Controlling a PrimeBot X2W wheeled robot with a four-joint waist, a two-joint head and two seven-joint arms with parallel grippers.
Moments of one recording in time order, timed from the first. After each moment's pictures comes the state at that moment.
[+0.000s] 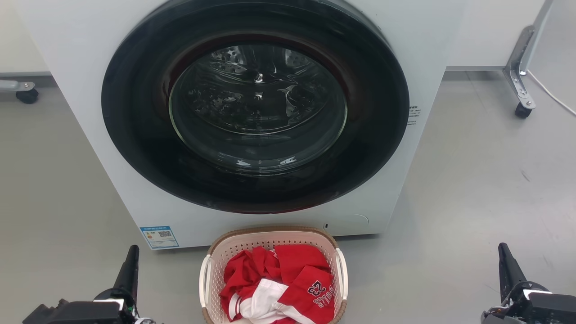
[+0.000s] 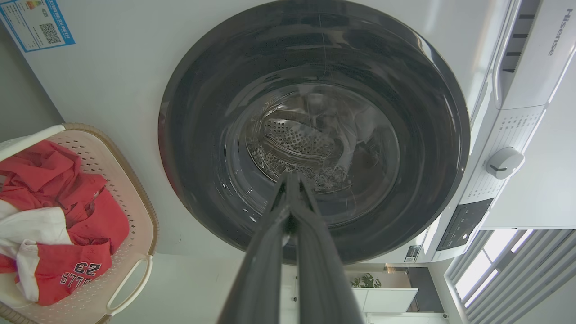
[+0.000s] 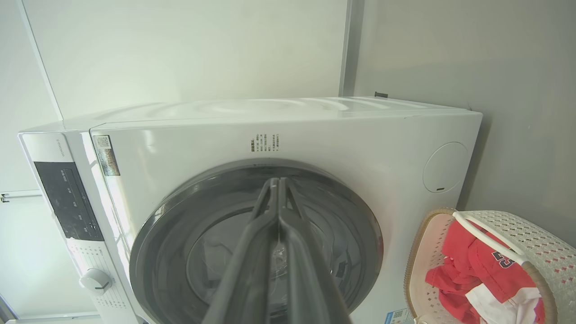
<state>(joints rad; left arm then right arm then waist) -0.08 0.04 0.09 0.29 -1.60 -0.12 0.11 -0.09 -0.04 -0.13 0.30 1.60 0.12 0.11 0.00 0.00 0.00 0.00</state>
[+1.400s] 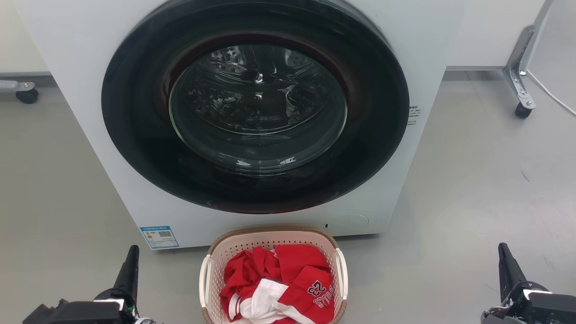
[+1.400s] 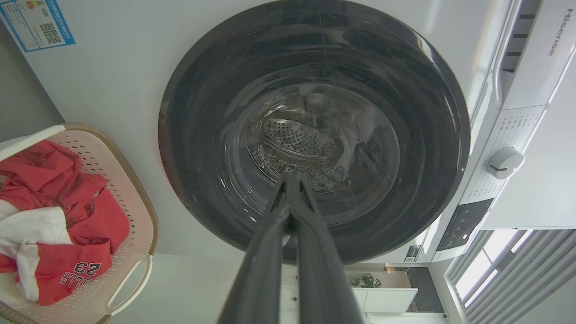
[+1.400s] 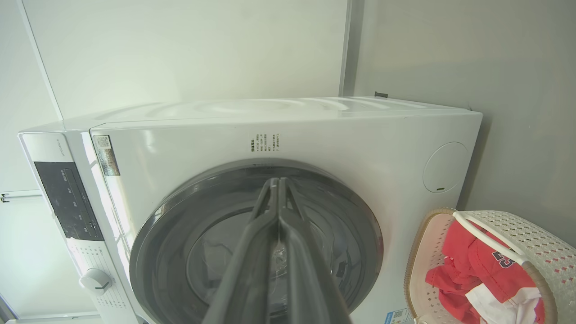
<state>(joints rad) -0.08 0.04 0.09 0.30 -1.60 -0.12 0.11 -0.09 -0.04 -0.13 0.30 1.60 0.12 0.11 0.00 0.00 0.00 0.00</state>
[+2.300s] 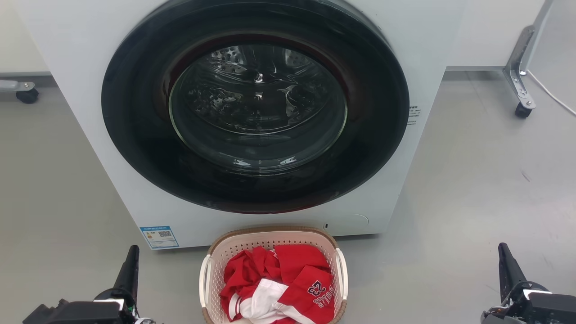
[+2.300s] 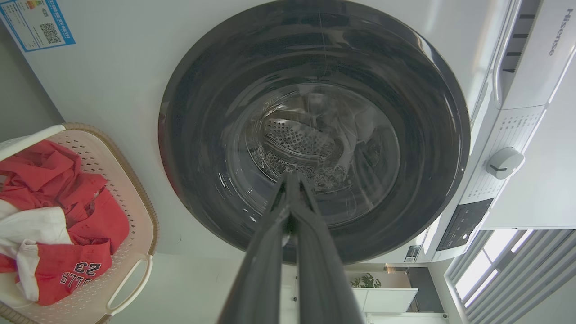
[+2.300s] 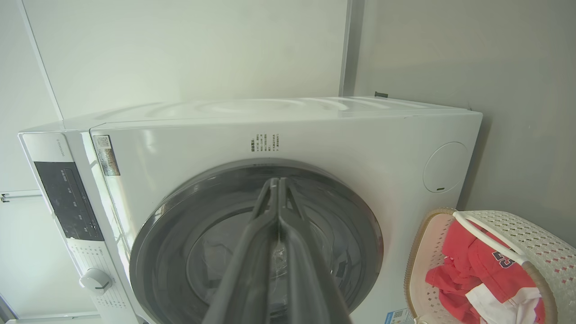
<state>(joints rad) -0.08 0.04 0.09 0.29 -1.60 -0.12 0.11 -0.09 -0.04 -0.13 0.30 1.60 0.12 0.11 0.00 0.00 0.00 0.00</state>
